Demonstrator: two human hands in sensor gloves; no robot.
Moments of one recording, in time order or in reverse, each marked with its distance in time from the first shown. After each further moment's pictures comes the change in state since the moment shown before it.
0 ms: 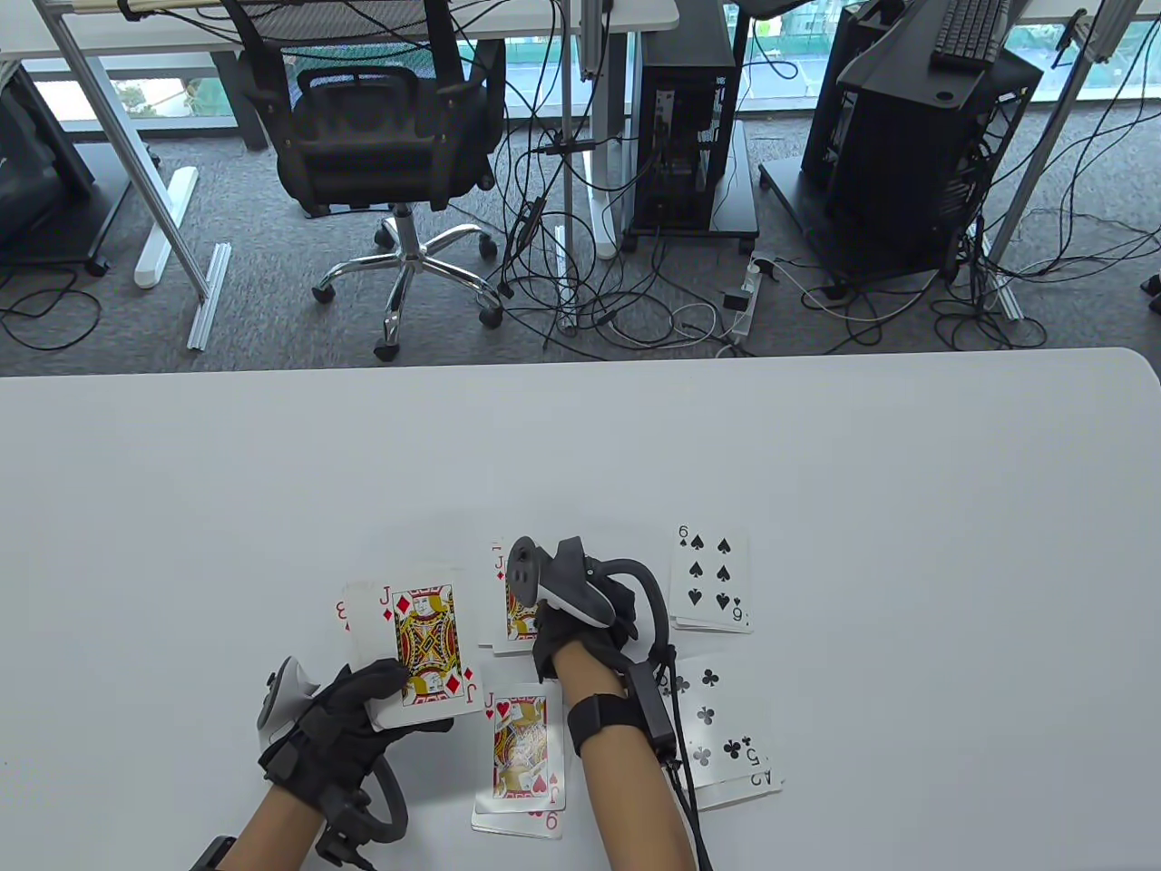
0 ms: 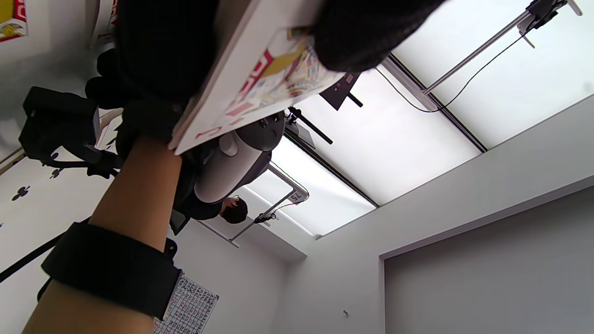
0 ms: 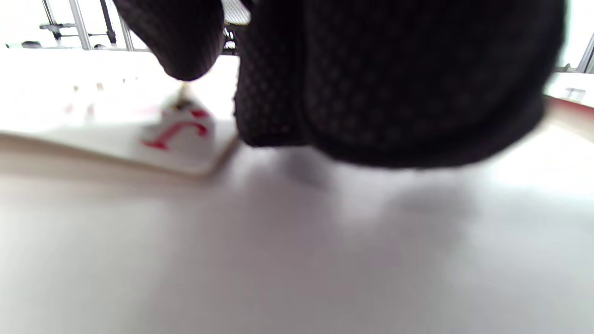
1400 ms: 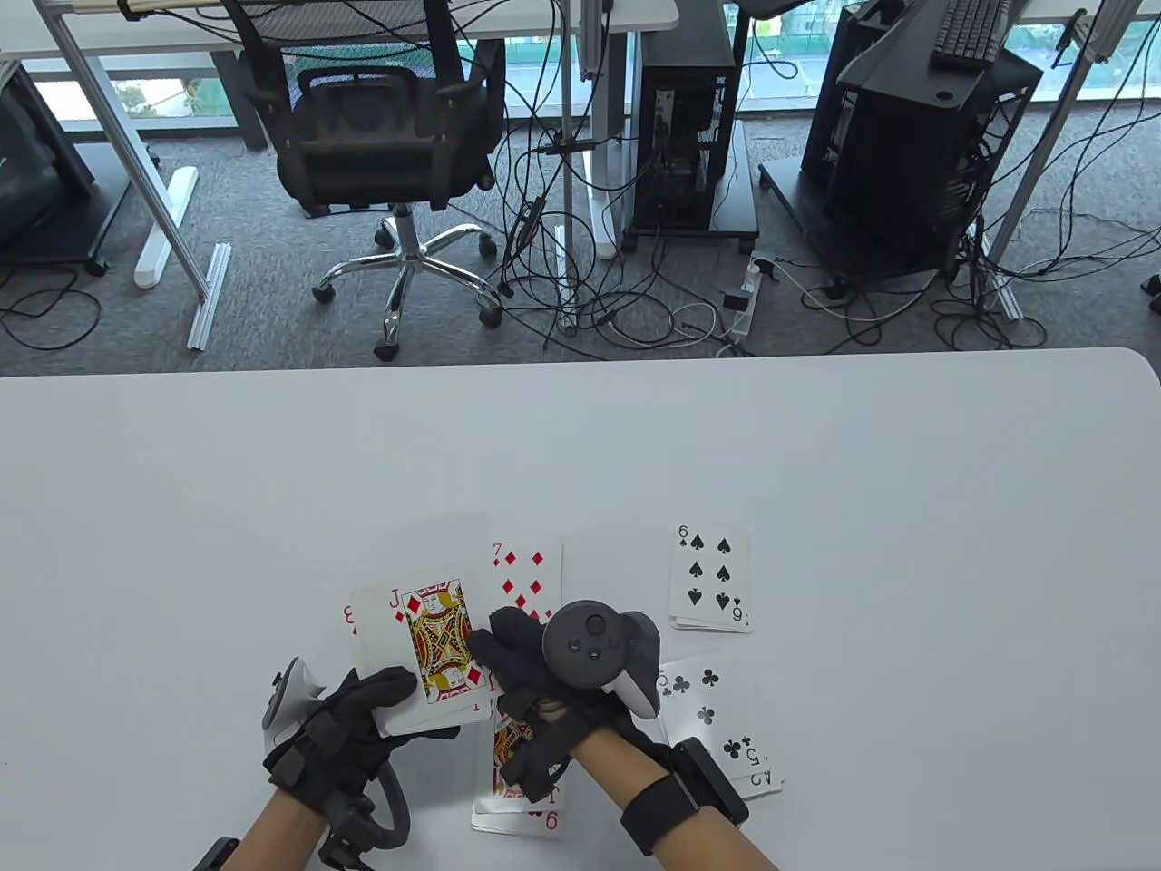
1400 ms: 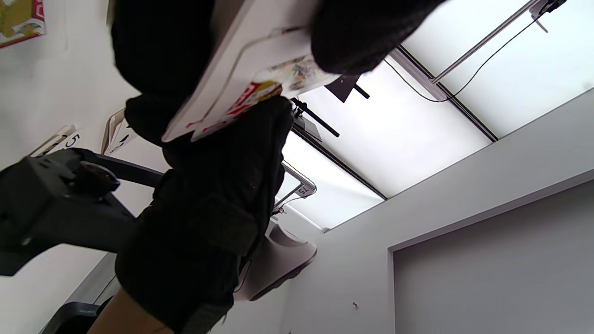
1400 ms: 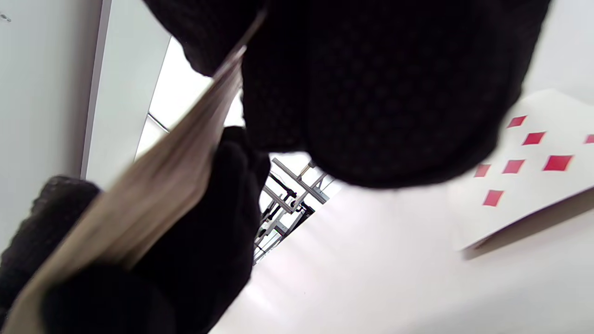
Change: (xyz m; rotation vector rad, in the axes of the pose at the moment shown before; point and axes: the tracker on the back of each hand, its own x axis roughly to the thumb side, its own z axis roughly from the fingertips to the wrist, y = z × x) left_hand -0.005 0.000 0.000 -0.013 0.021 -0.027; right_hand 0.009 -0.034 0.087 -0.217 -0.396 -0.851
